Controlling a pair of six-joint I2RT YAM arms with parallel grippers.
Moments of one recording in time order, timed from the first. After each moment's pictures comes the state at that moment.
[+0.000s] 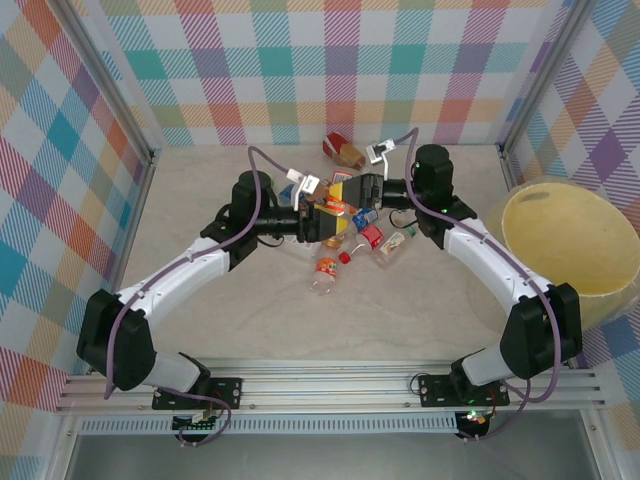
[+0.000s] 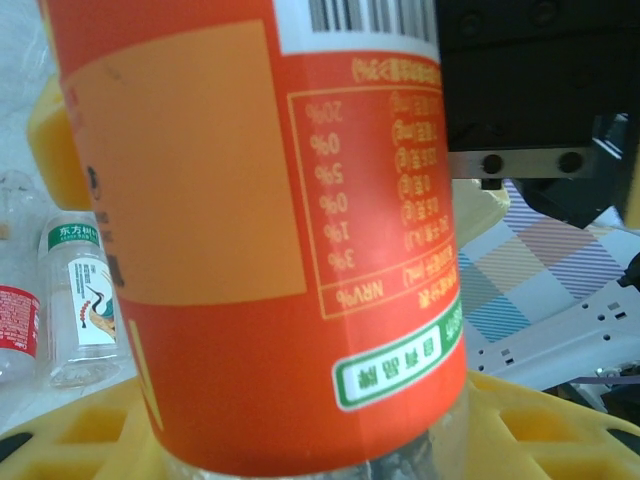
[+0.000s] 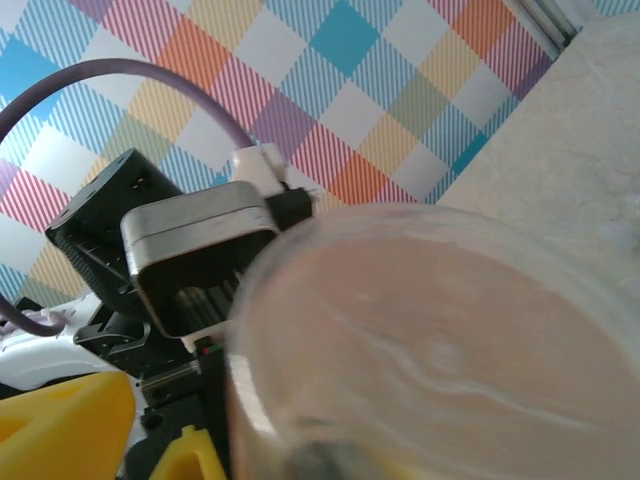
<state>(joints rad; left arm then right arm) -0.56 1.43 1.09 0.07 0.85 -0.50 0.40 1.44 1.17 0.13 -1.01 0.73</state>
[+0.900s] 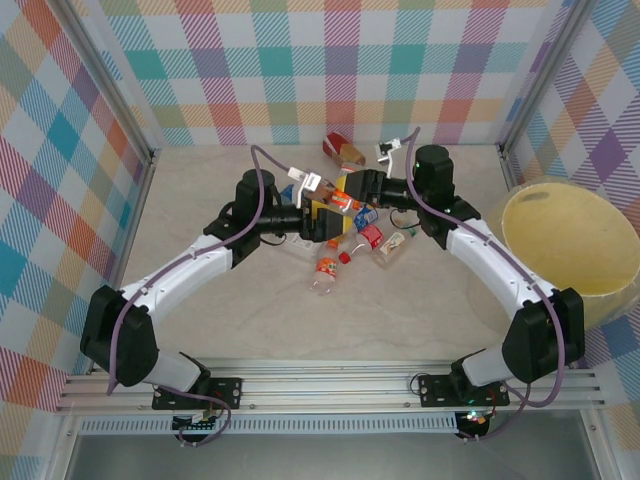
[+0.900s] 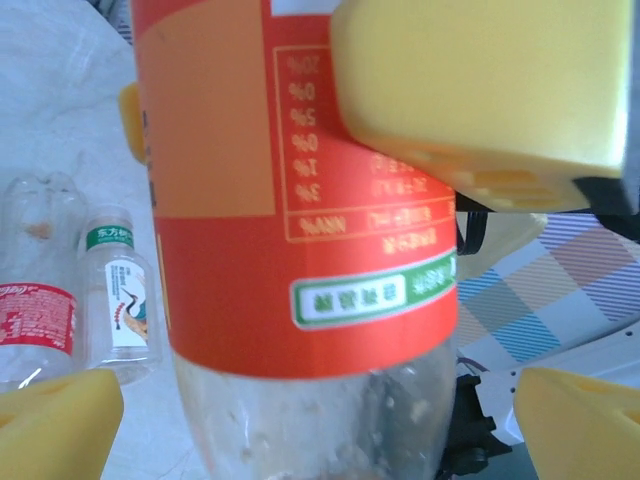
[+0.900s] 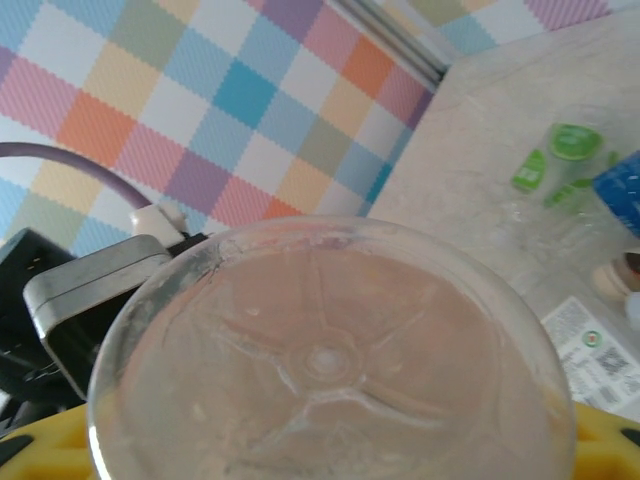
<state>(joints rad) -0.56 1.44 1.10 0.05 0.77 -0.50 0.40 1.42 1.20 -0.04 -0.77 0.72</state>
